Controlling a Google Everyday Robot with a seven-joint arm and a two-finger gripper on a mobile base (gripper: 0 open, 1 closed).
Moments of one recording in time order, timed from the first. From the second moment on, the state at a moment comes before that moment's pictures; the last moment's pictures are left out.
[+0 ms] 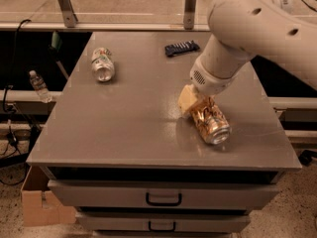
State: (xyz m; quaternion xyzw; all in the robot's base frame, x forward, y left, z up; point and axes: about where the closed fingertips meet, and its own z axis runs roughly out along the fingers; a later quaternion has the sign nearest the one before) arm 0.547 -0.107 0.840 -0.27 0.95 0.05 0.15
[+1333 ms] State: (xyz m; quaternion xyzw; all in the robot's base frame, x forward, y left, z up) arm 0.609 -0.104 0.971 -0.42 0.77 0.27 0.41
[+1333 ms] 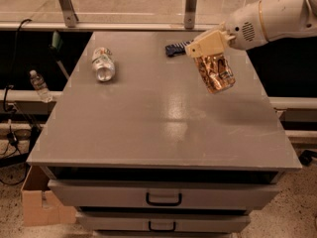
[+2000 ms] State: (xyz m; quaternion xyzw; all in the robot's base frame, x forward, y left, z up) arm 0.588 -0.095 0.980 -0.50 0.61 0.36 0.50
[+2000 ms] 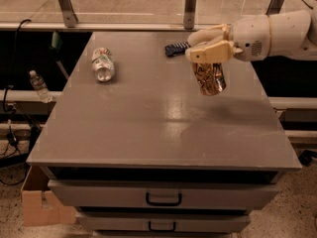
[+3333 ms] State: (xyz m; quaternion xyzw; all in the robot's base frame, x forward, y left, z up) arm 0.566 -0.089 0.939 -0.56 0.45 0.39 0.58
